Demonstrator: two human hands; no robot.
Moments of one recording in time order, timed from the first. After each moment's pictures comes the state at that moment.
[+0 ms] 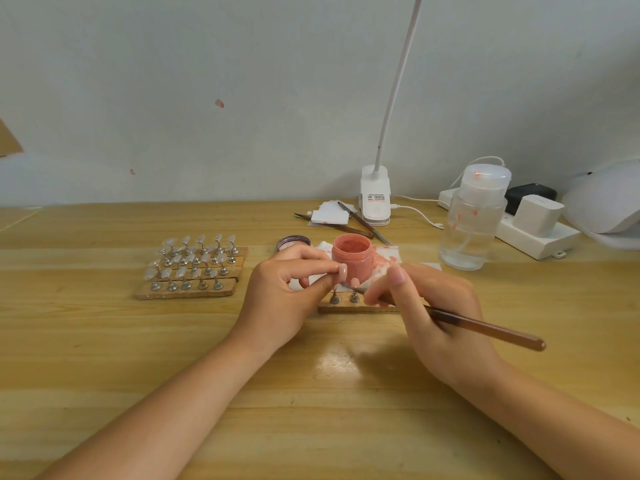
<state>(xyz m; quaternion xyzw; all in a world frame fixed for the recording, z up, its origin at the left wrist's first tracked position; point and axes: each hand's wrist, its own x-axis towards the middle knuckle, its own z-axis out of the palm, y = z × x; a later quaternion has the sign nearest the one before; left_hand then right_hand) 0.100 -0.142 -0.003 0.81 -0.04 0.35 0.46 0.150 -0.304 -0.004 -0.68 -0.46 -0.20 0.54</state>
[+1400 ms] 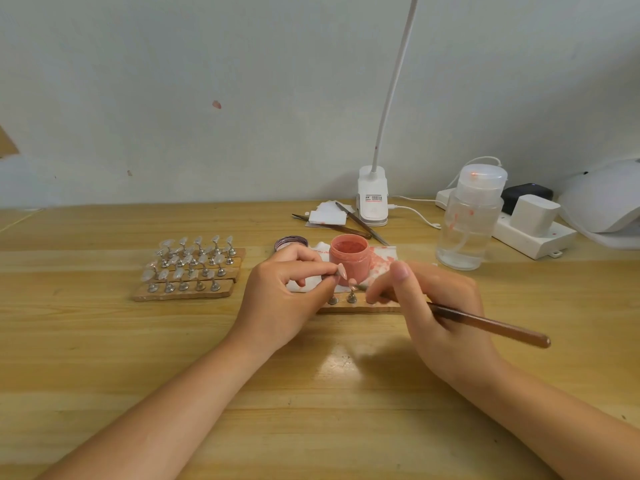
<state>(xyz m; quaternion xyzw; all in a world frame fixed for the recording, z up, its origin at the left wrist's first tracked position) 0.098 -0.145 -0.001 0.83 -0.01 0.34 0.44 0.151 -0.305 -0.002 -0.67 -0.45 -0.20 0.55</state>
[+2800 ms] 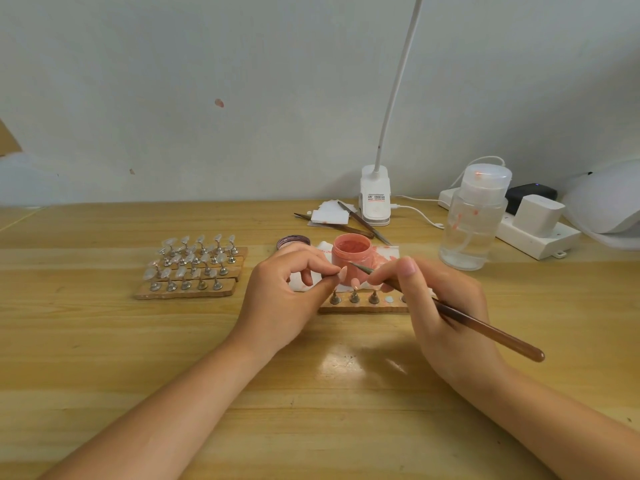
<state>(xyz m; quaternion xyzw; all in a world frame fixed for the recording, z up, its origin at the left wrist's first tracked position) 0.099 -0.142 -0.003 0.83 -0.03 0.37 0.42 0.148 -0.304 -0.002 -0.67 -0.42 -0.19 0.58</state>
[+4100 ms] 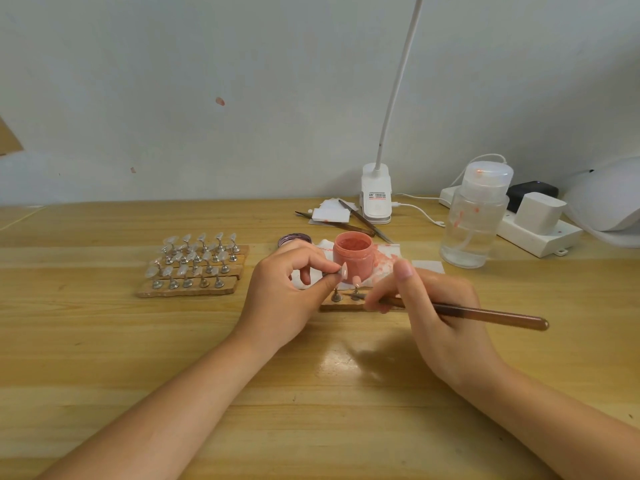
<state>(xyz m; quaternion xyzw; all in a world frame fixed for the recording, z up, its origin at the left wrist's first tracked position) 0.100 -0.142 -0.003 0.83 -0.03 0.37 0.42 0.144 -0.302 -0.005 -0.68 -0.40 -0.11 0.60</state>
